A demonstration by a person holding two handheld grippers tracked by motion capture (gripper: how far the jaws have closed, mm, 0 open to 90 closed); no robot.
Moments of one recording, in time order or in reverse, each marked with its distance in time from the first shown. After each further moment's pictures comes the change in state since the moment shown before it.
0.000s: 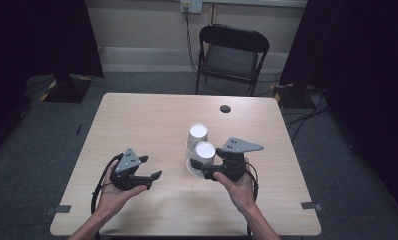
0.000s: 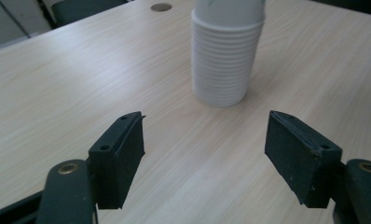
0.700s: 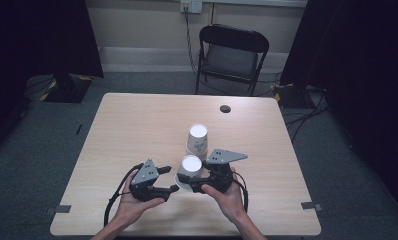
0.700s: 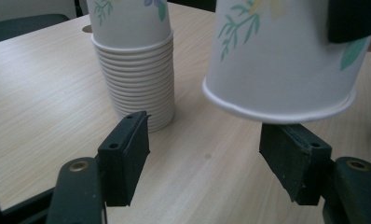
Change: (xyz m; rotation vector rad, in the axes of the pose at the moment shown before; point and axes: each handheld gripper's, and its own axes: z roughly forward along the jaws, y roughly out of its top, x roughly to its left) left arm -0.041 -0.006 0.023 -0.073 -0.170 0.033; right arm 0.024 -0.023 0.024 0.067 0.097 0.008
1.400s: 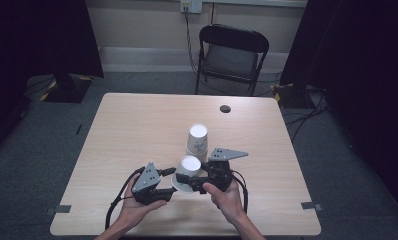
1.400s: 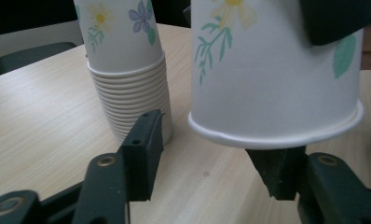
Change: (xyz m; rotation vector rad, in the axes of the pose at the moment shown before) left arm -0.010 -0.002 0.002 -0.077 0.019 0.063; right arm -0.004 -0.002 0.003 -0.022 0.093 0.128
